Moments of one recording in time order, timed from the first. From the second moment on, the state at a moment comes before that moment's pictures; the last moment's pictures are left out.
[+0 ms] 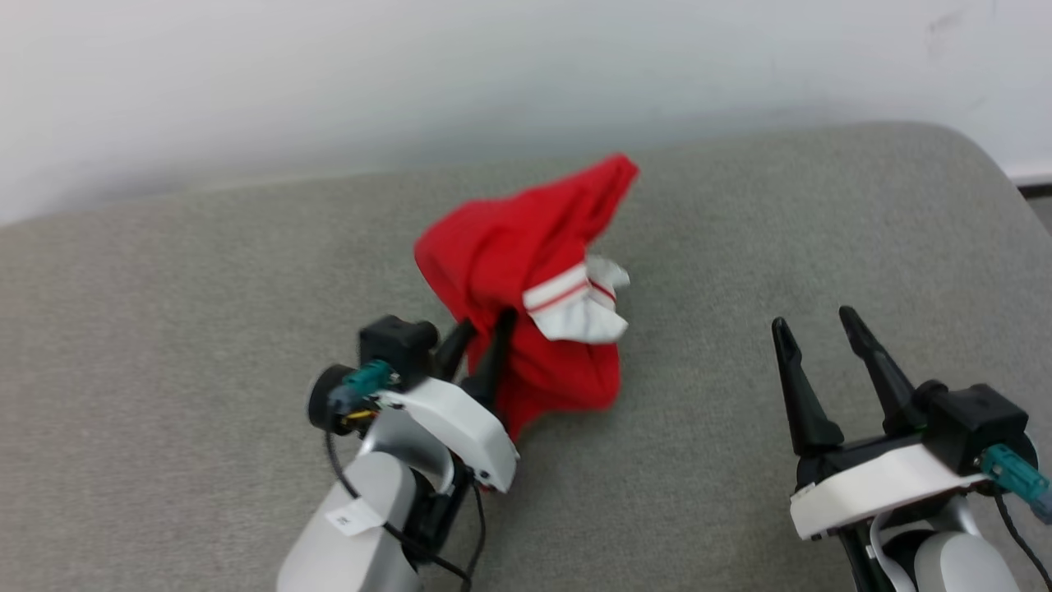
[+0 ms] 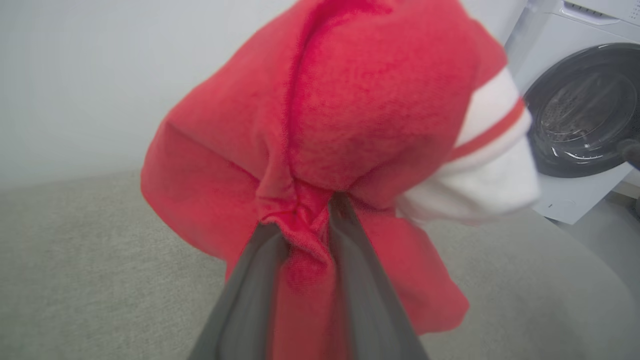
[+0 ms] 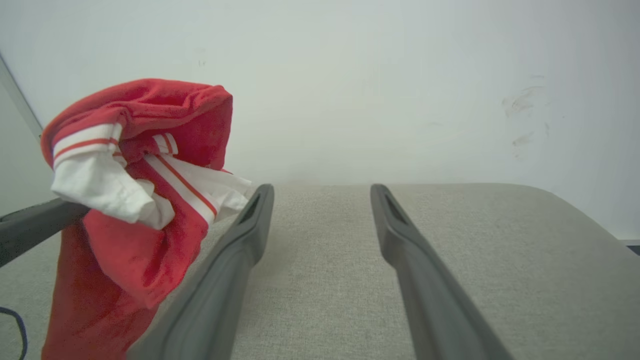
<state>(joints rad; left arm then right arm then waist) -0.40 0.07 -0.36 0.36 -0.37 -0.09 -0.14 -0.07 -0.05 0.06 -0.05 0.16 0.13 -0.06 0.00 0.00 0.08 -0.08</state>
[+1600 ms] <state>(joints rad) -0.06 0.25 -0.21 0.20 -0.34 0.12 -0.26 0.04 -0.05 0.00 -0.02 0.16 0.13 0.00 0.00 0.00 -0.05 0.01</state>
